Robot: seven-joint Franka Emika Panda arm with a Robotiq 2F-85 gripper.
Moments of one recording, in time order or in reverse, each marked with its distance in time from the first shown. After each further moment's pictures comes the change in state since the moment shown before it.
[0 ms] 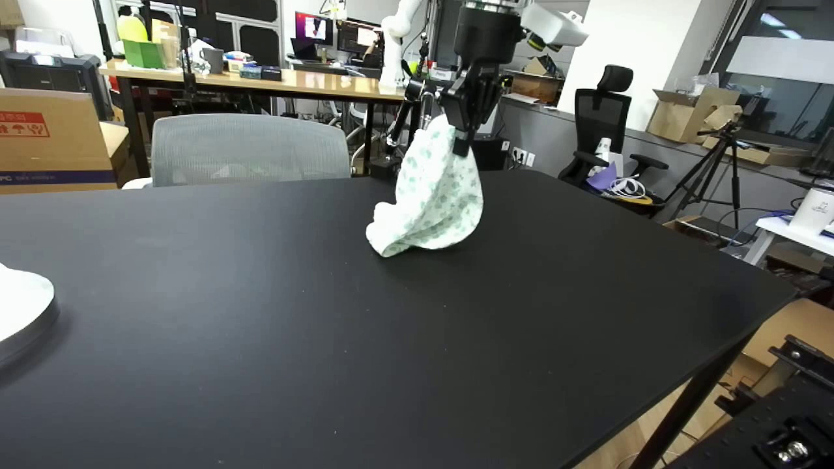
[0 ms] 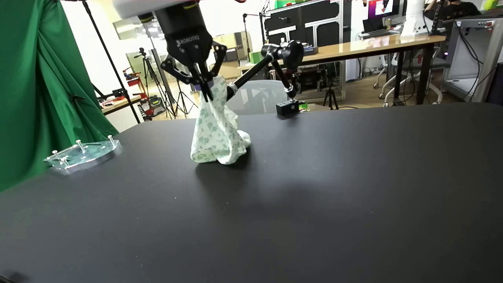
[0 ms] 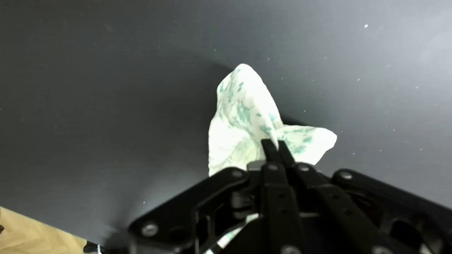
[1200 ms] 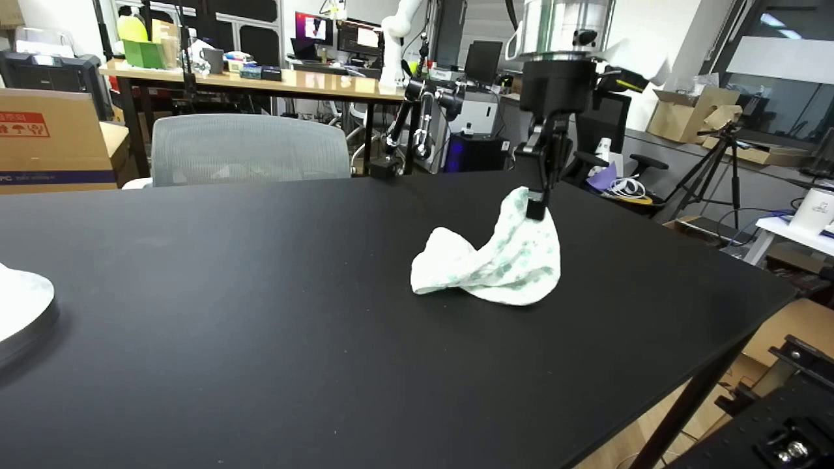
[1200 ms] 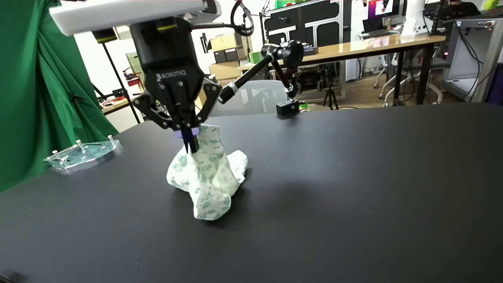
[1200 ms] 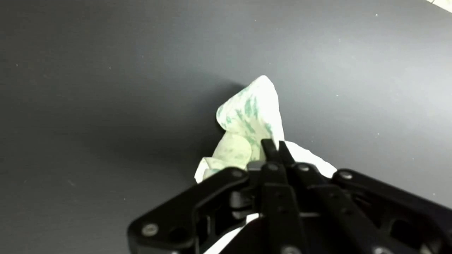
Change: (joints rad) arm -0.014 -0.088 -0.070 -0.215 -0.025 -0.103 -0.015
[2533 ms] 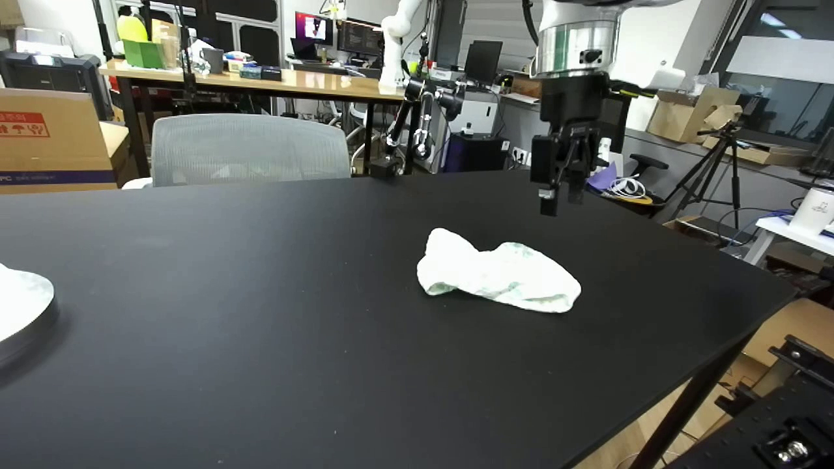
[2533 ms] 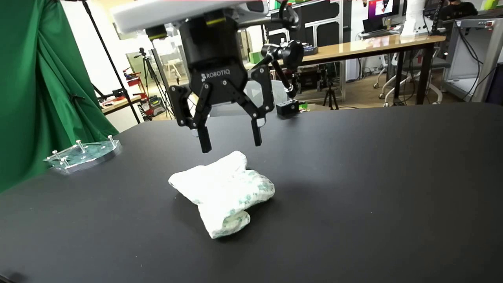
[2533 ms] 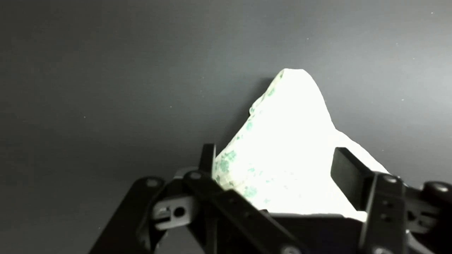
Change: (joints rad) arm -0.054 0.103 -0.057 0.123 -0.087 -0.078 0.107
